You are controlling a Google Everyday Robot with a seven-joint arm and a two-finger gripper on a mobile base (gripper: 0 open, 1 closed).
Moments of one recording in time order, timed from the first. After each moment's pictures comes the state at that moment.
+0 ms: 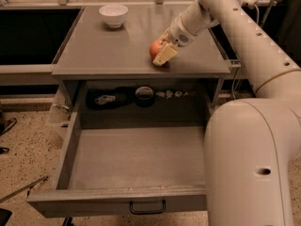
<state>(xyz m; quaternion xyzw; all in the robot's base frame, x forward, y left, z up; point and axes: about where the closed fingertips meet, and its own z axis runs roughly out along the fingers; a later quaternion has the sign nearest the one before) 0.774 -0.056 0.848 -0.63 0.69 0.12 0.32</state>
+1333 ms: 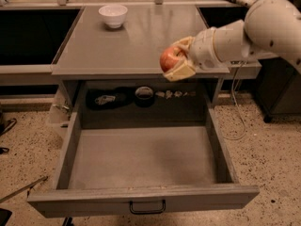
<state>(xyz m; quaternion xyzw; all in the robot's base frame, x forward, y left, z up) 0.641 -0.078 0.901 -0.60 0.64 0.10 0.46</state>
